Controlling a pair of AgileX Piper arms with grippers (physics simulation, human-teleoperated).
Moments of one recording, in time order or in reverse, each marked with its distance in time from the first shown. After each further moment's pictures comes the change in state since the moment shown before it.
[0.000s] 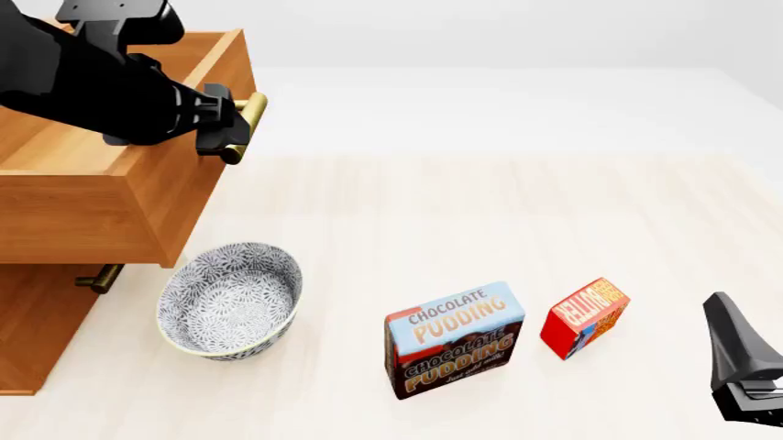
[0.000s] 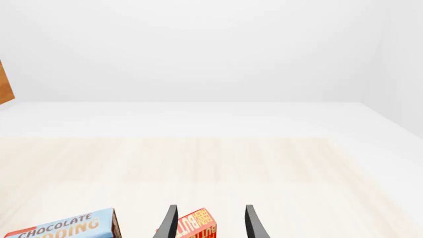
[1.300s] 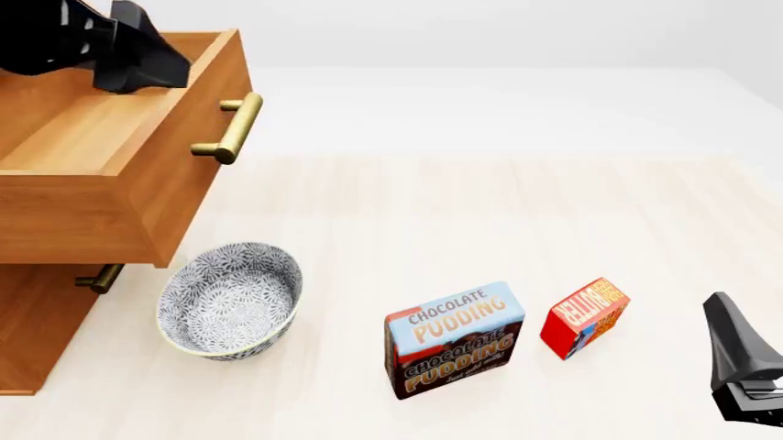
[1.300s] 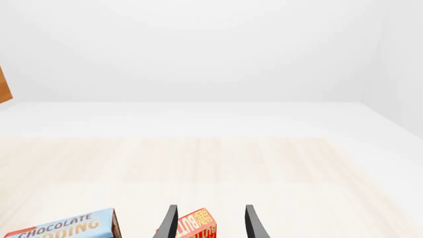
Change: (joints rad) left arm 0.012 -0.140 -0.193 0.239 0.215; right arm 0.000 0.000 0.000 0.000 0.000
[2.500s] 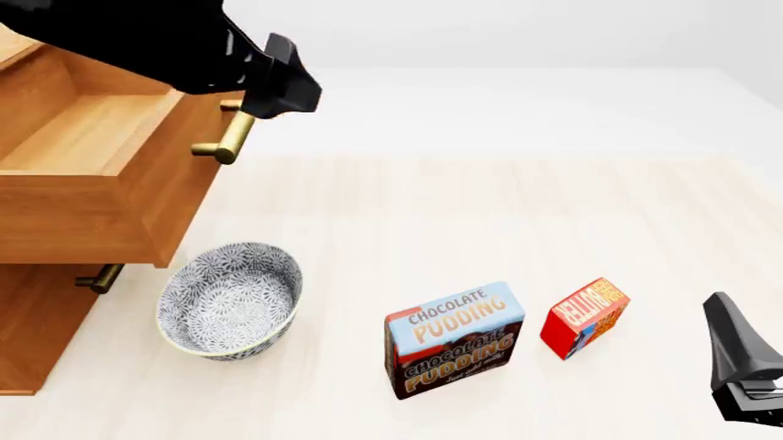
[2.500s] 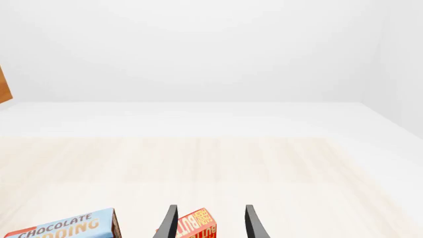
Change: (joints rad) left arm -0.242 0.166 -0.033 -0.120 -0.001; right arm 0.000 0.000 0.000 0.000 0.000
